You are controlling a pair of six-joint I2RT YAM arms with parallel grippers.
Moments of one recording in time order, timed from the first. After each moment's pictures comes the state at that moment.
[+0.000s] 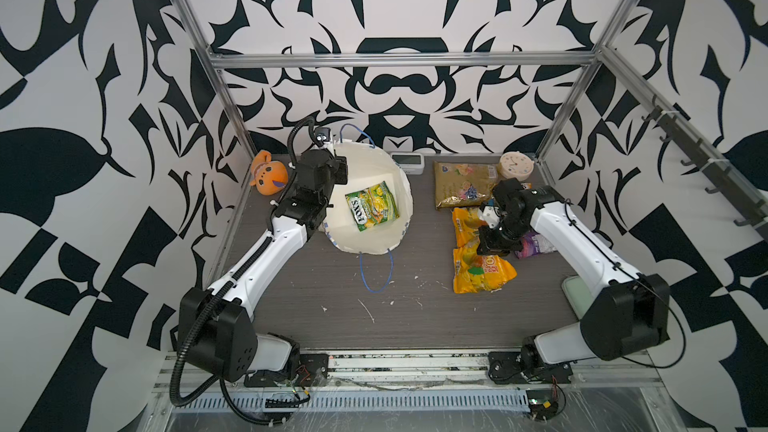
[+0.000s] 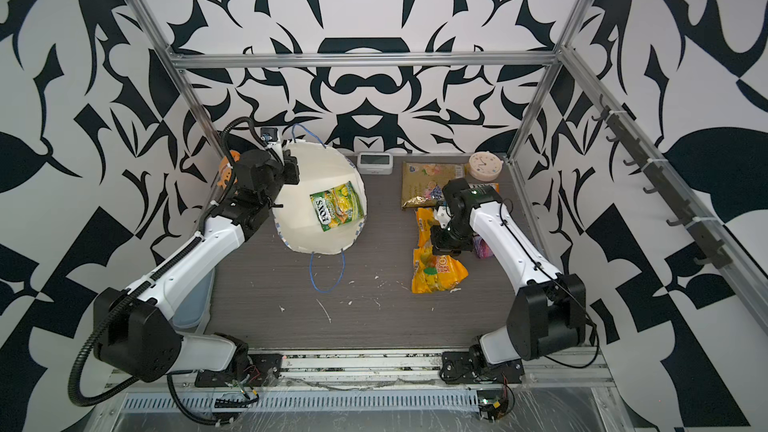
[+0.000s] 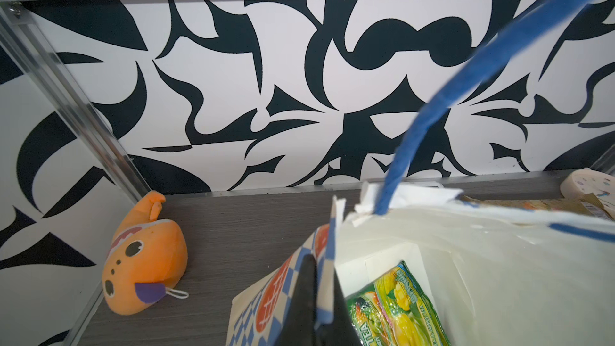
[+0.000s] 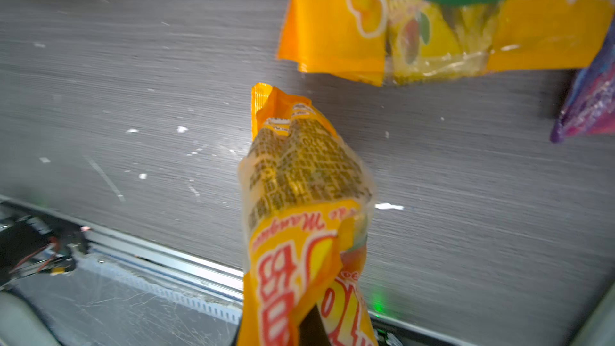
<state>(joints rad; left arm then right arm) -0.38 1.39 1.17 0.03 -0.26 -0.06 0.22 1.47 1.25 -1.28 -0.25 0.17</state>
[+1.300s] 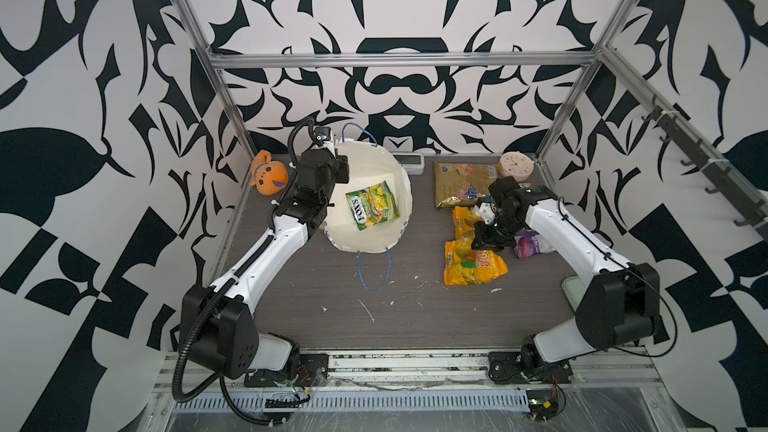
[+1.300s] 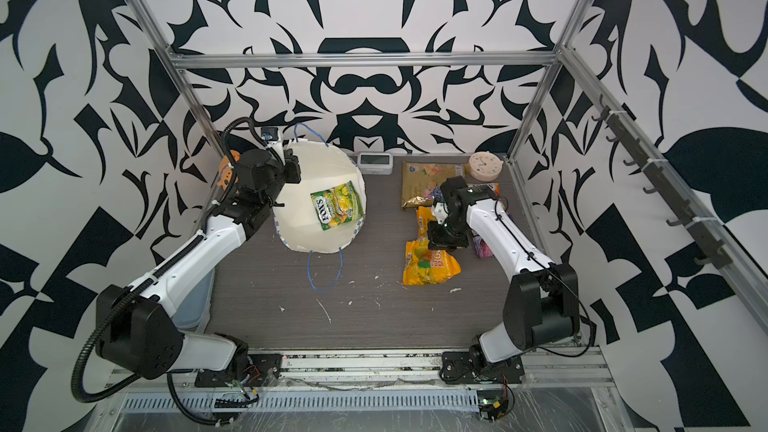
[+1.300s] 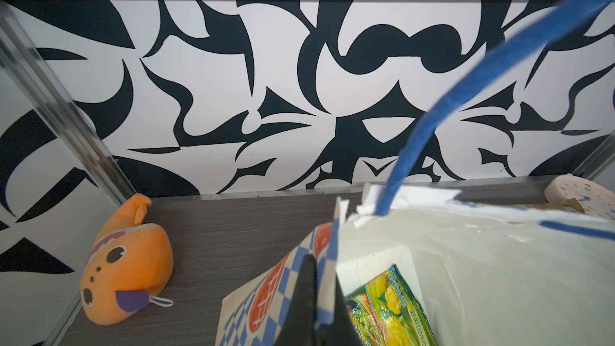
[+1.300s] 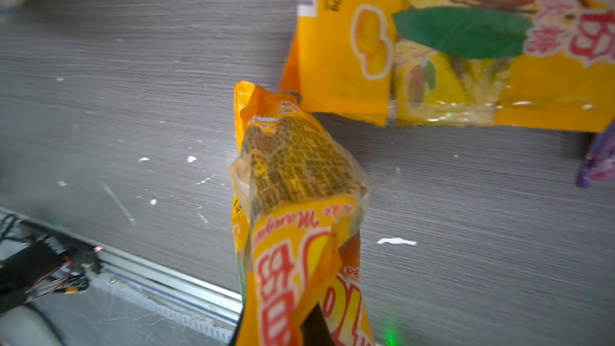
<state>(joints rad) -0.37 1.40 1.17 0.05 -0.23 -0.08 0.21 1.52 1.25 -1.18 -0.27 0.19</state>
